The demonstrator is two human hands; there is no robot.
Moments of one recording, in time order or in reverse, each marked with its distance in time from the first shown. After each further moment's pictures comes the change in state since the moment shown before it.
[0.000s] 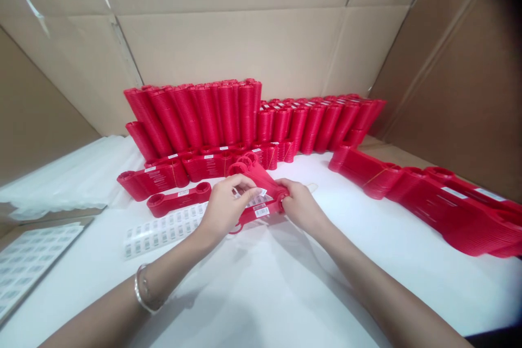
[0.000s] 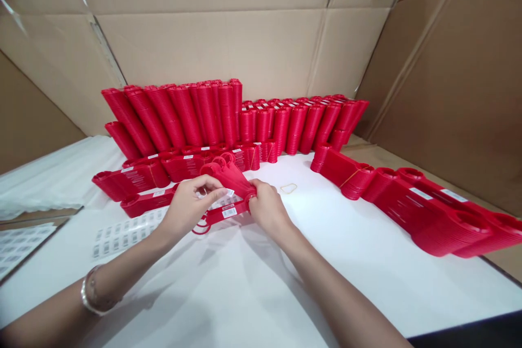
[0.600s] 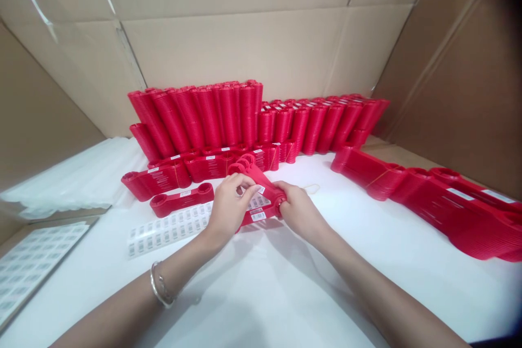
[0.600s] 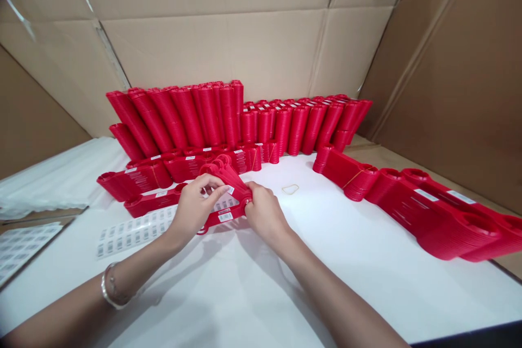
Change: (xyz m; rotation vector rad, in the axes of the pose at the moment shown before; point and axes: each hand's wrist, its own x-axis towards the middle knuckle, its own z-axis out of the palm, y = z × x) left_hand 0.001 -0.014 0.011 0.127 0.124 0.078; right_hand -0.009 -0.006 0.003 -0.002 -0.026 -0.063
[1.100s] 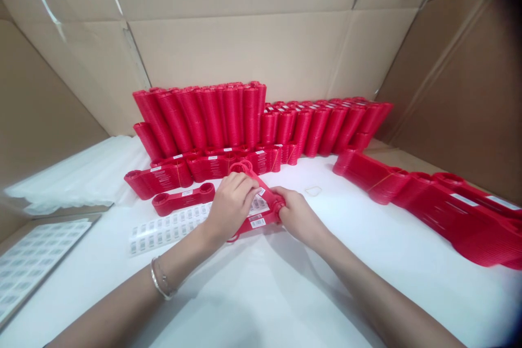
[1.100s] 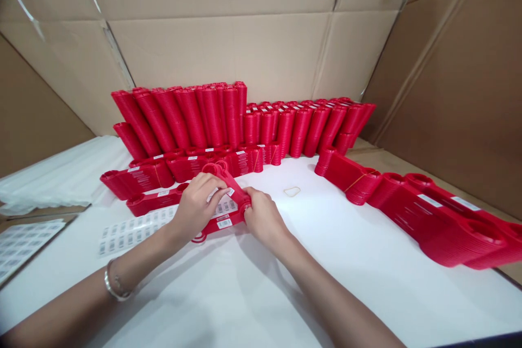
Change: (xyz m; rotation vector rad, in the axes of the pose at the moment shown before) left_hand 0.002 -0.013 -0.005 0.343 0.023 0.514; right_hand -0.002 -0.001 0.006 0.027 -0.059 0.009
